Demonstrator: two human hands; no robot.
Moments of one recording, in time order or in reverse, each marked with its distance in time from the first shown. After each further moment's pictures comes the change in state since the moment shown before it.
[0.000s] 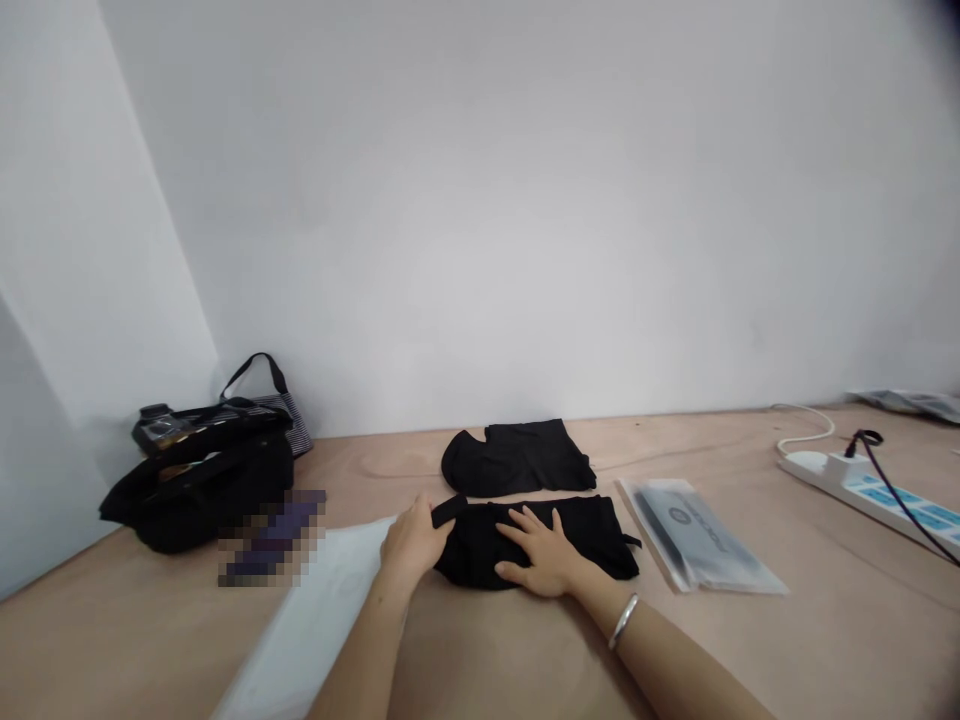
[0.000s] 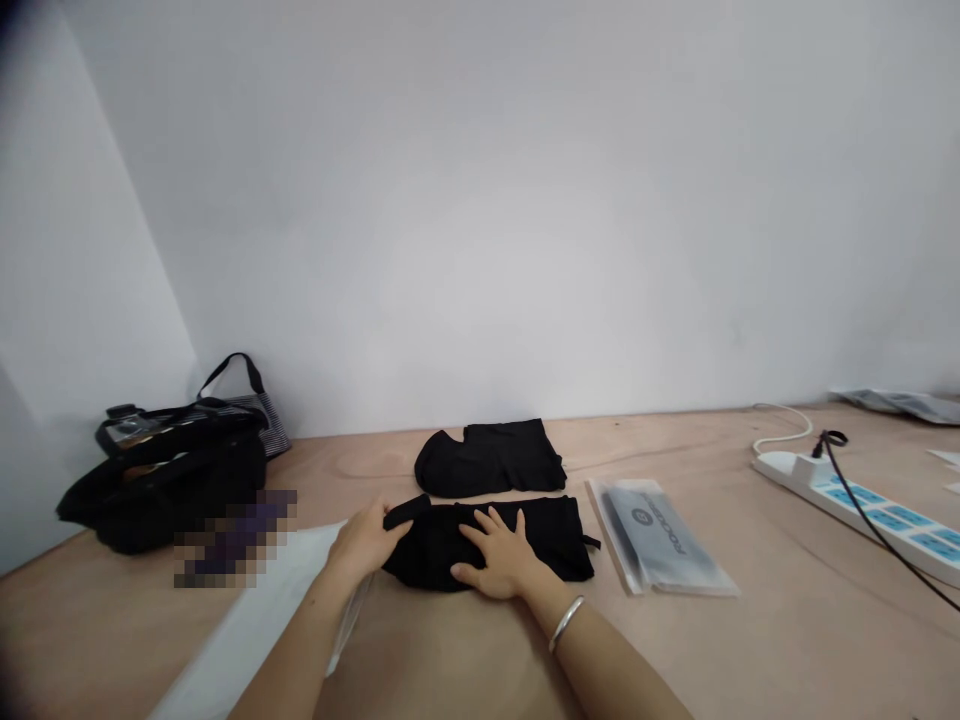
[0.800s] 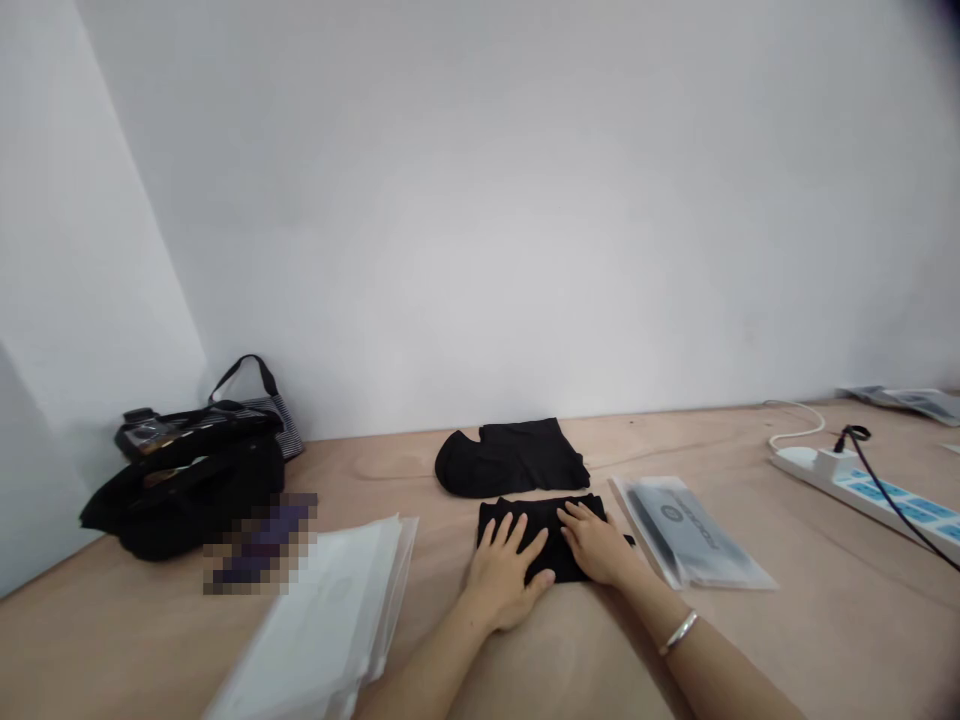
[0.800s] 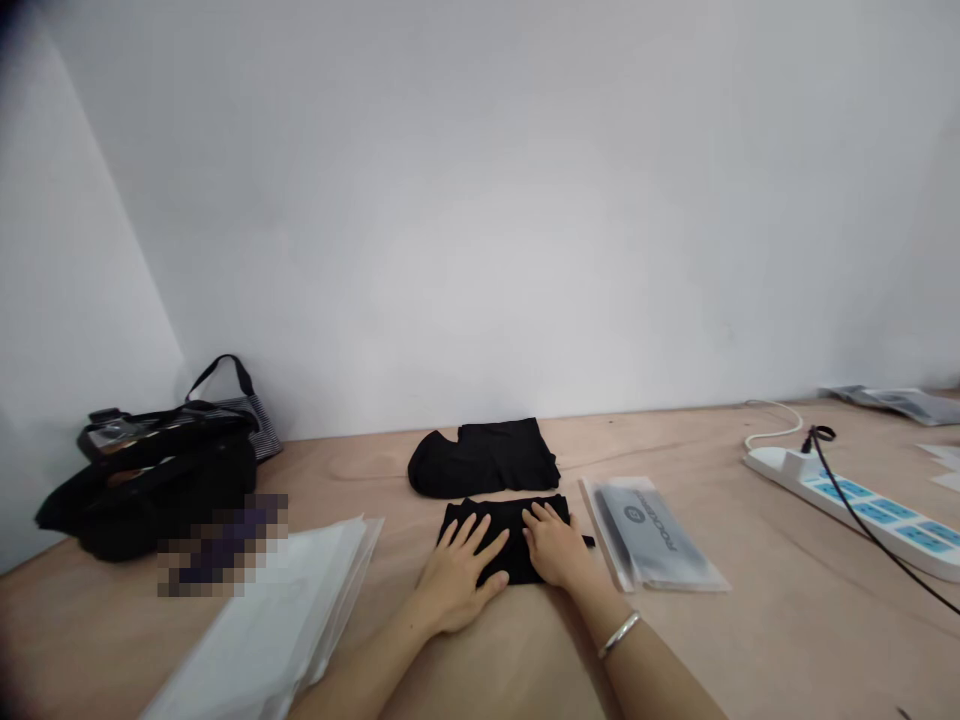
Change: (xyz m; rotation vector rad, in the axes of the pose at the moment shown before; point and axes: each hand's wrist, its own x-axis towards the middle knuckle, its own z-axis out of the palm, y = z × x) left_hand -0.040 0.063 0.078 0.116 -0.143 0.746; right_hand -0.034 0.060 -0.013 -0.192 0.152 0.289
